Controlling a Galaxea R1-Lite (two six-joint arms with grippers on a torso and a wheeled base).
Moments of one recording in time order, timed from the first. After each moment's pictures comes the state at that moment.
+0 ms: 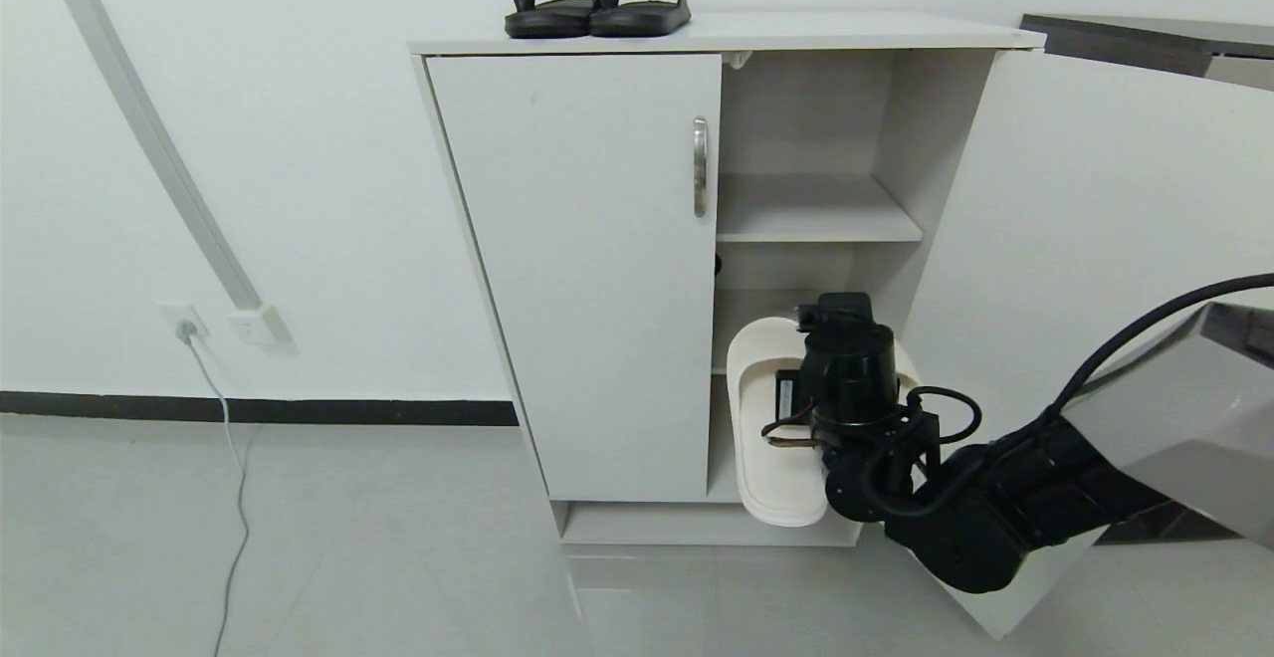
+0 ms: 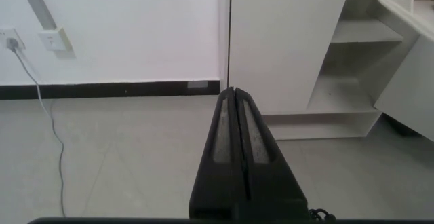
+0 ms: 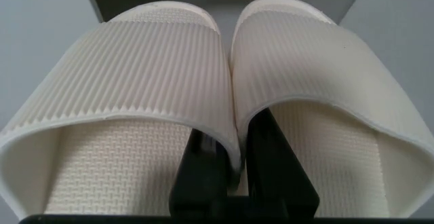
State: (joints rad) left arm 0.00 0.00 0.00 0.00 0.00 0.02; right arm 0.71 2.10 -1.03 -0.86 -0.81 0.15
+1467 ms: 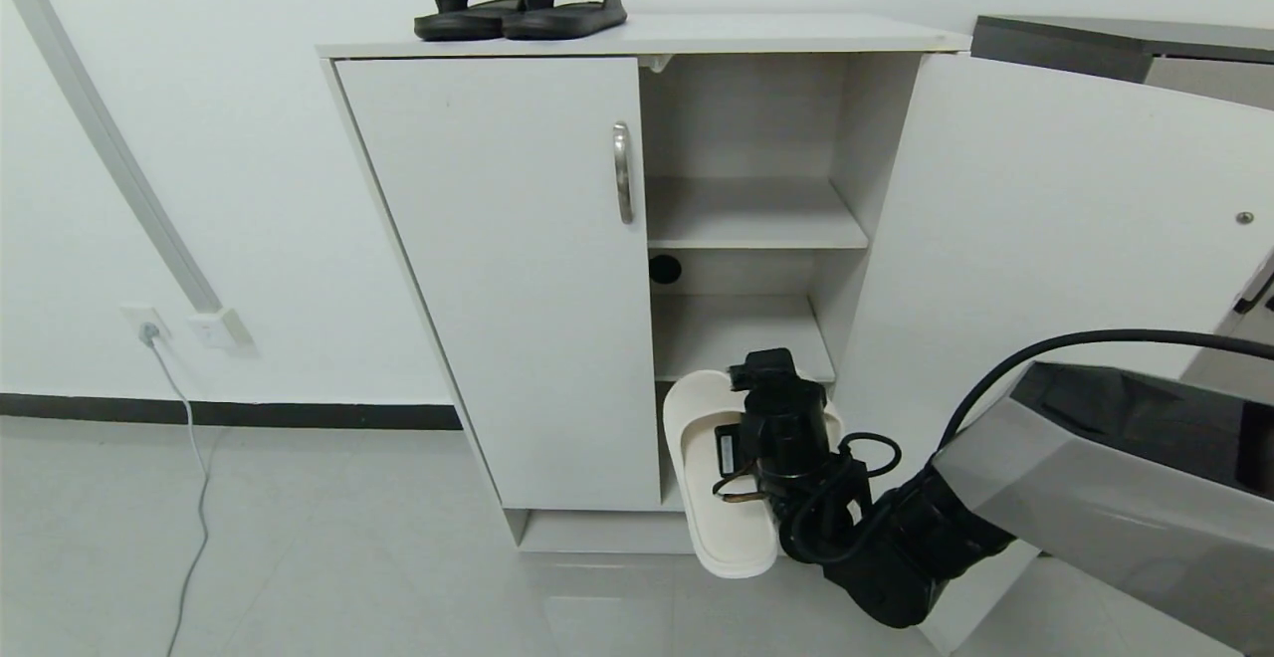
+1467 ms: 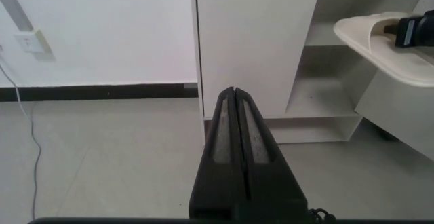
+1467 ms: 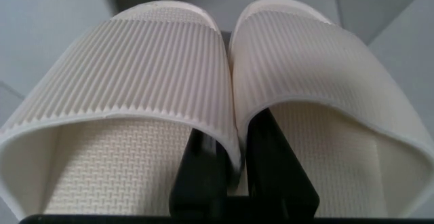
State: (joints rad) left arm 0.00 0.00 0.00 0.00 0.00 0.02; right arm 0.75 2.28 -1.08 -0.93 -0.63 0.14
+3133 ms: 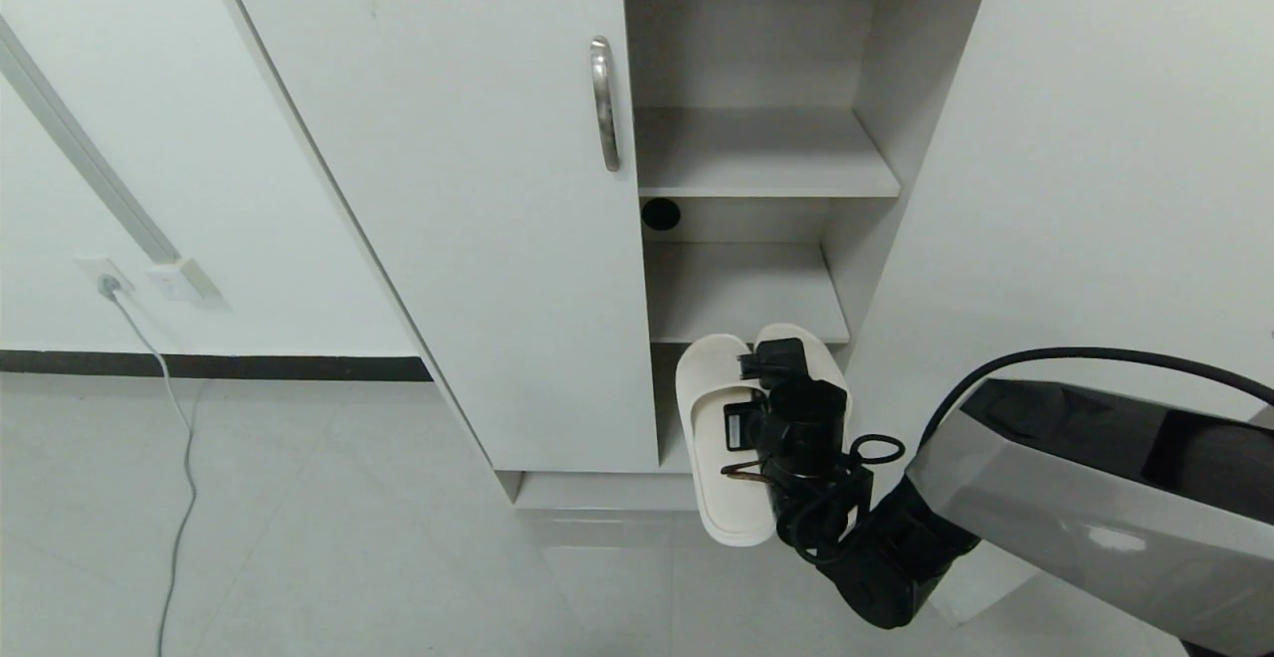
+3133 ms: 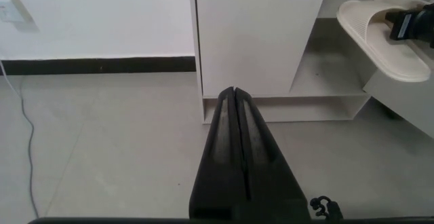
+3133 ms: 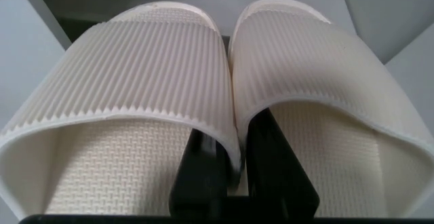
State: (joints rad) left arm 0.00 0.00 0.00 0.00 0.00 0.02; right arm 0.73 2.37 -1.09 -1.24 -0.68 0.00
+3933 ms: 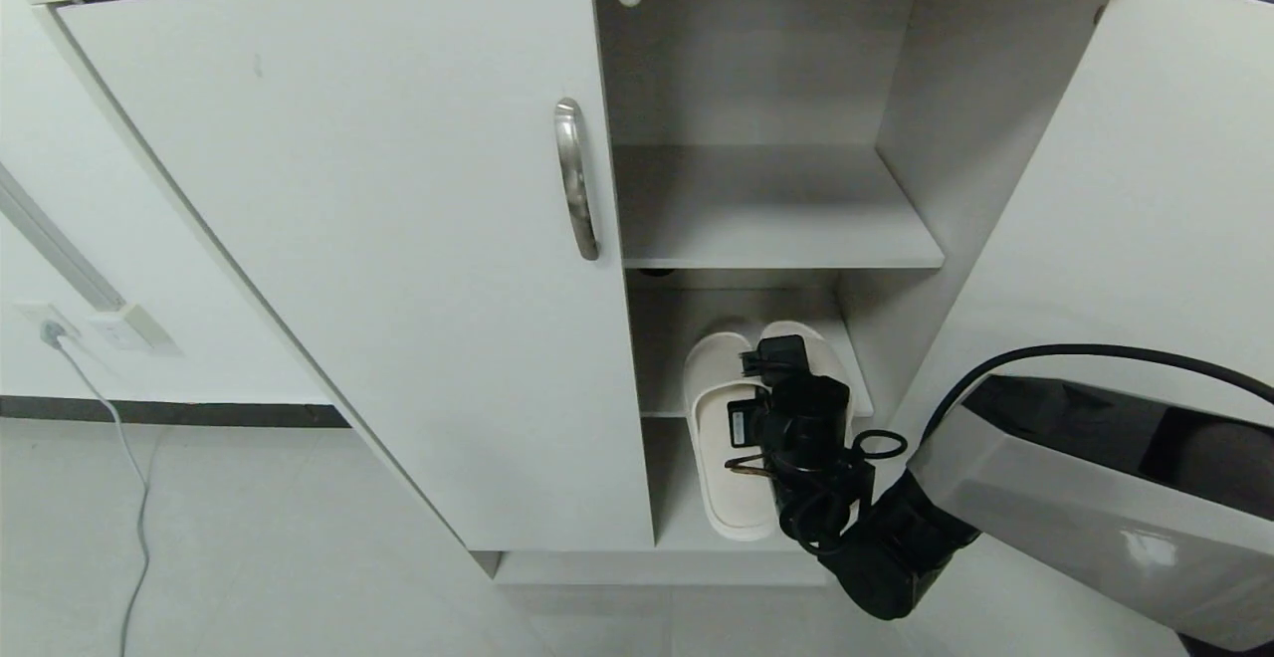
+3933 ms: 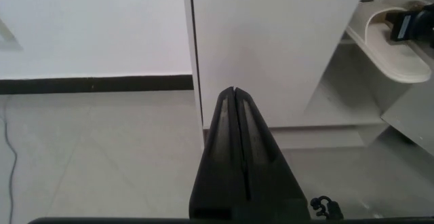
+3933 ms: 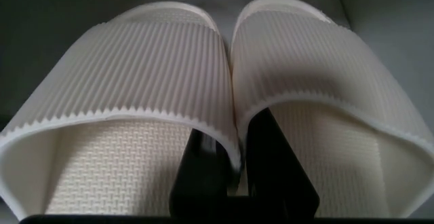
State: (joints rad) left arm 0.00 0.00 0.00 0.00 0.00 0.02; right arm 0.71 2.37 -1.11 -1.22 -0.67 -0.03
